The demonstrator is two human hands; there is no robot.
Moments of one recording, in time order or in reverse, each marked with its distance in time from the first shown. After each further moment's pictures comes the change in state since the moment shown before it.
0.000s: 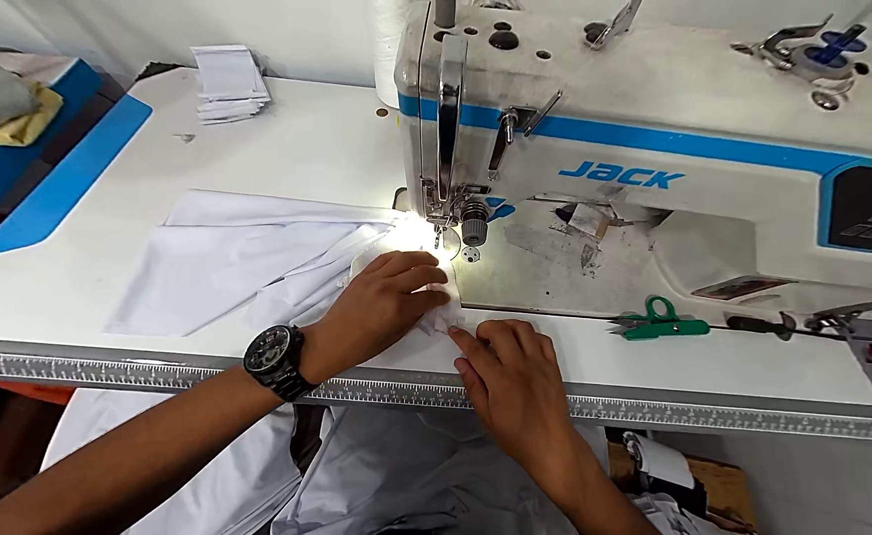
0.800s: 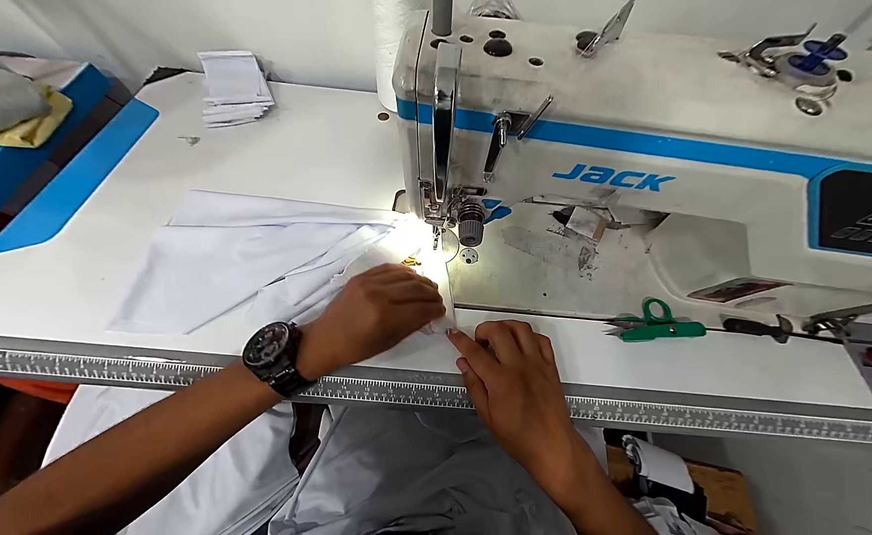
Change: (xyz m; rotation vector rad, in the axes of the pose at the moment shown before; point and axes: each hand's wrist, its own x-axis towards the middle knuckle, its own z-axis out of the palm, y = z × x) left_hand -0.008 -0.002 -0.002 -0.130 0.110 0.107; right_hand -0.002 0.004 -0.001 0.028 -0.012 -0.013
